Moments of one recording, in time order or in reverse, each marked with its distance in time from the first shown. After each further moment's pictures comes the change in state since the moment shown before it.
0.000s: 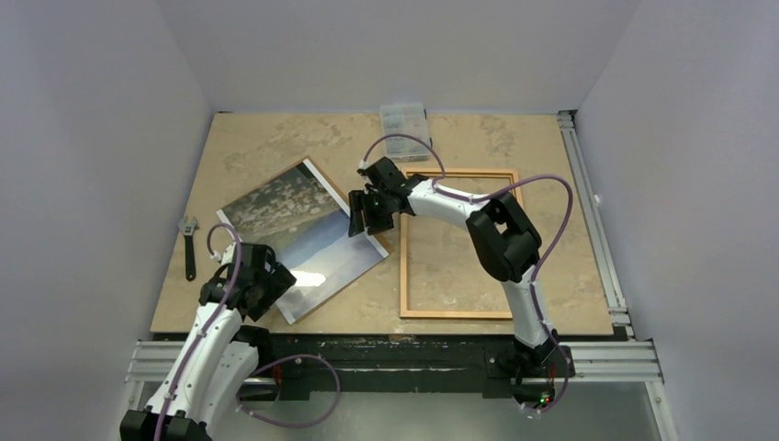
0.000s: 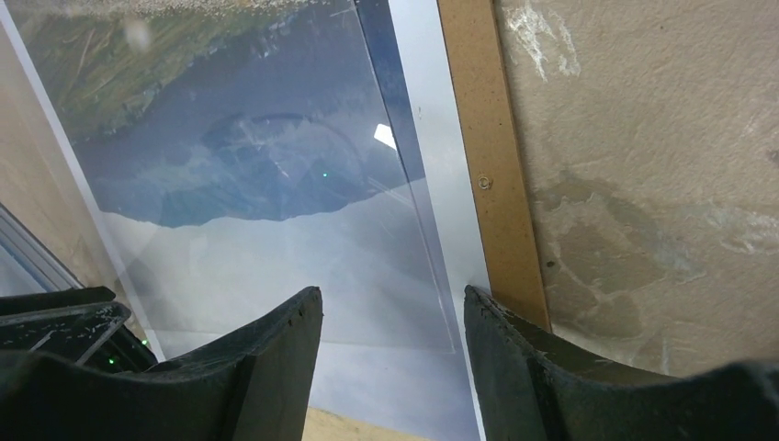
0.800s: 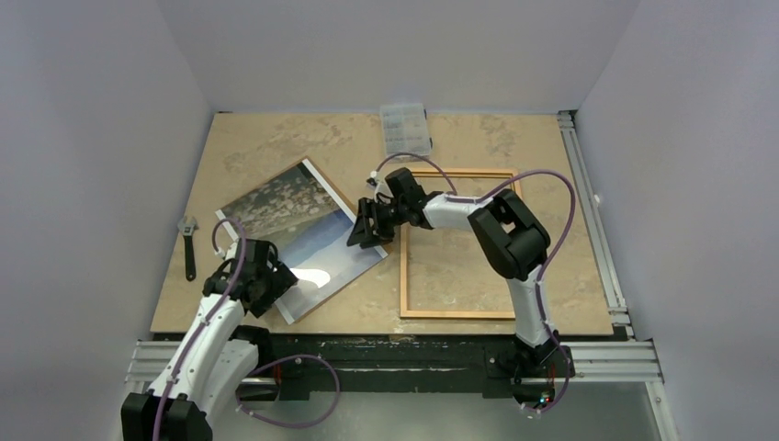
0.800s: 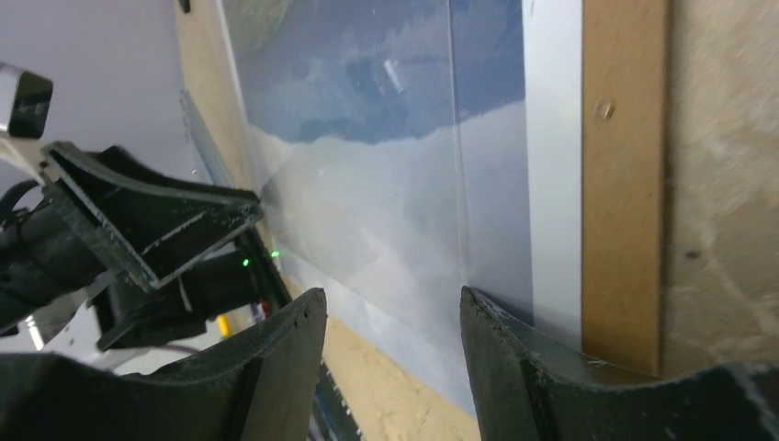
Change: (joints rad) left arm 0.003 0.079 -0.001 0.043 0.002 0.013; right arm -0.061 -0.020 -0.246 0.391 -0.411 0.137
